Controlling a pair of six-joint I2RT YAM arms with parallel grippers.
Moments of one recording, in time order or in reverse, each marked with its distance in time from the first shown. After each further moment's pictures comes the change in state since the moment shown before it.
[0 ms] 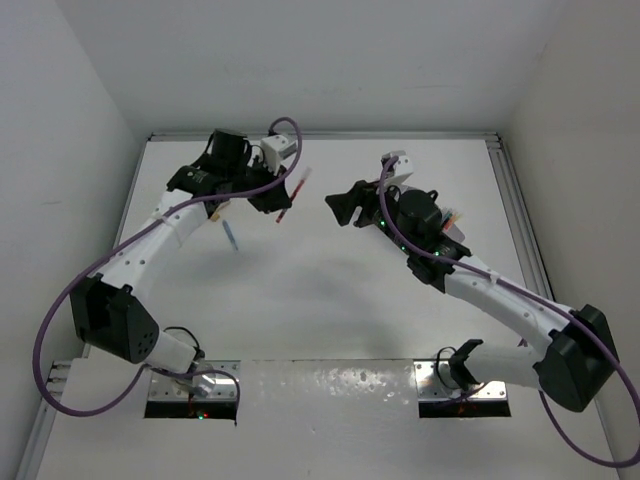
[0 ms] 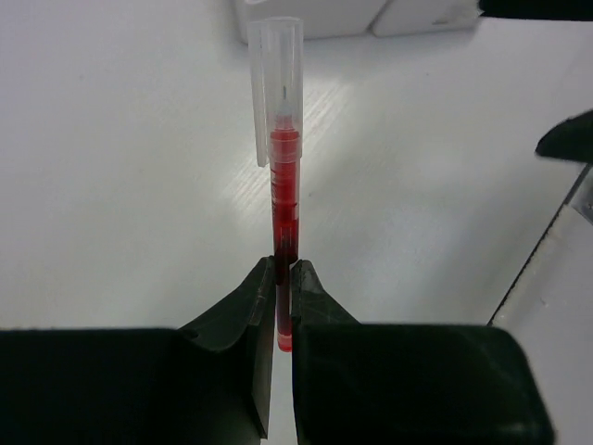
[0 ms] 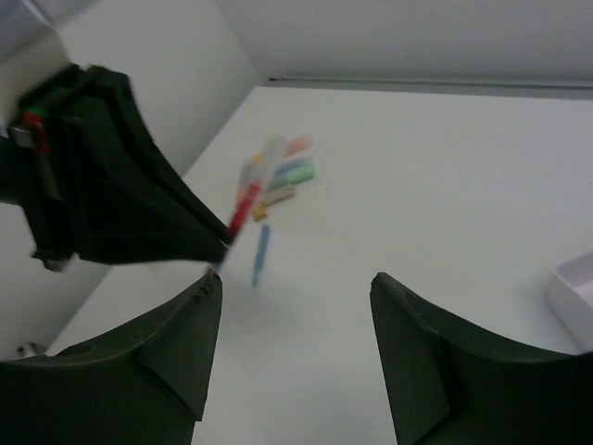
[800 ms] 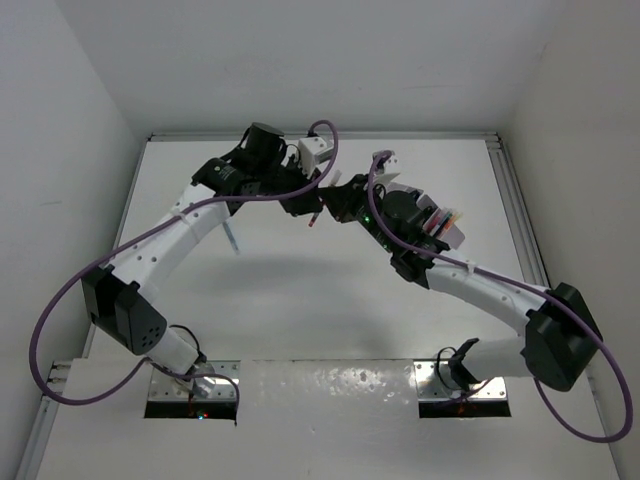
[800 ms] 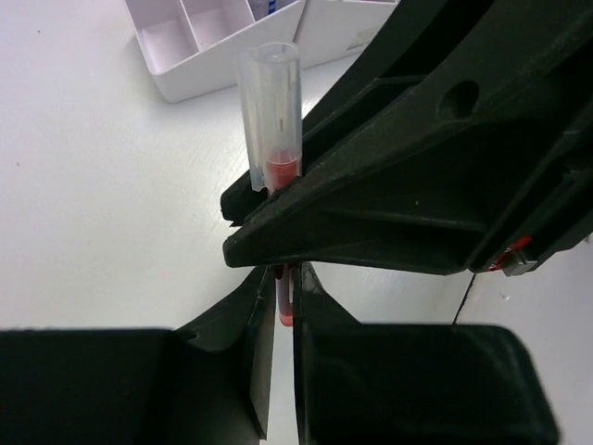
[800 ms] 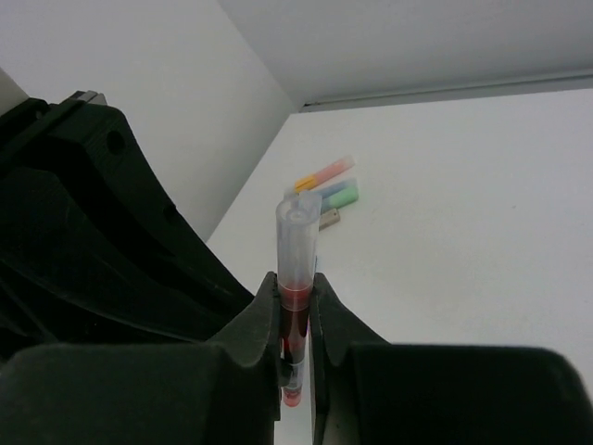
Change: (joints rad) left arm -0.211 0.072 0.161 -0.076 -0.008 0.017; right arm 0.066 0.139 0.034 0.179 0.051 0.167
